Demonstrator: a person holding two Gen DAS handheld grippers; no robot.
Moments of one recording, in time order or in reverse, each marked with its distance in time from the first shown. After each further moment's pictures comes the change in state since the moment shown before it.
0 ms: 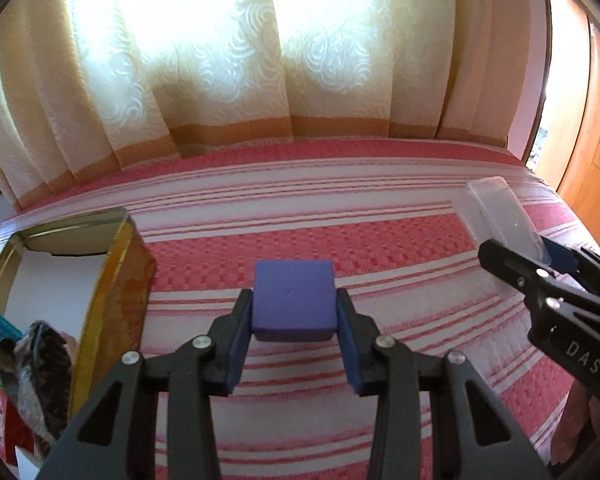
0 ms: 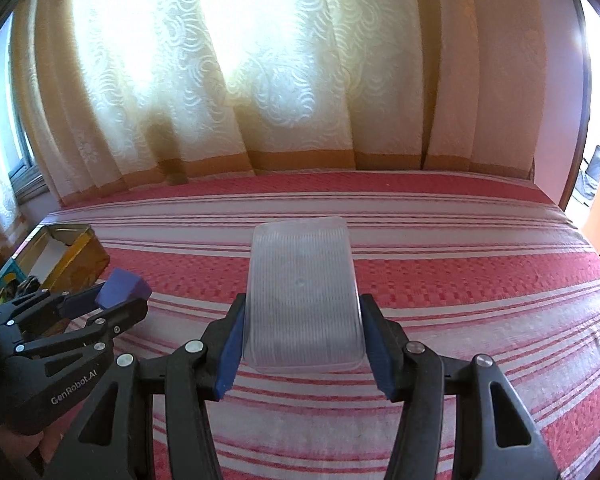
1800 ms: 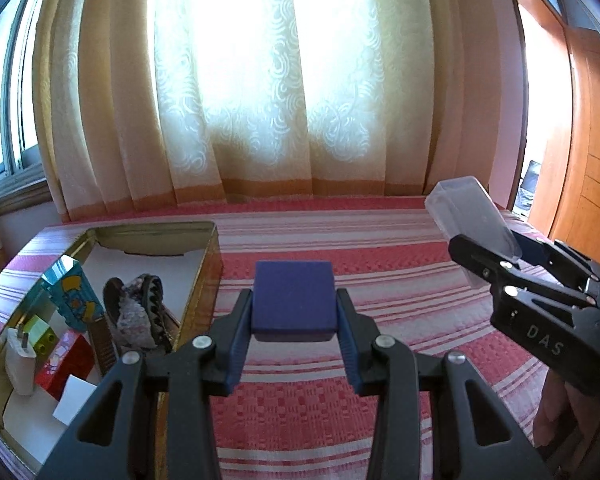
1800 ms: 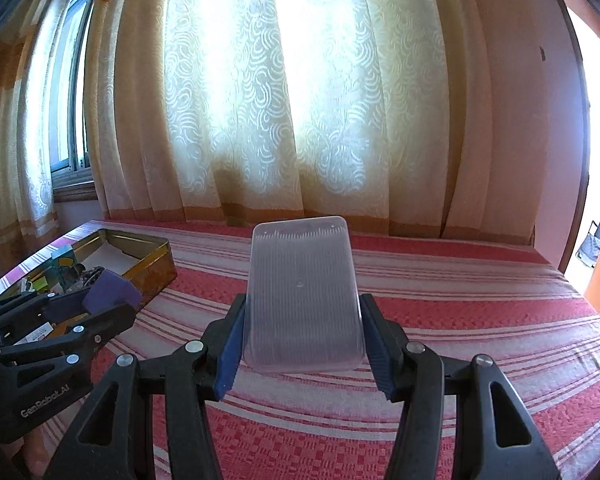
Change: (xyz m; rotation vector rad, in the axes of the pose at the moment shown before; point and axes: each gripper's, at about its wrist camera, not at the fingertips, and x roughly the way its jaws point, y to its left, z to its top) left arm -0.097 0.023 -0.050 -0.035 -0.257 0.018; right arm -0.077 0.050 -0.032 -0.123 -0.258 0.040
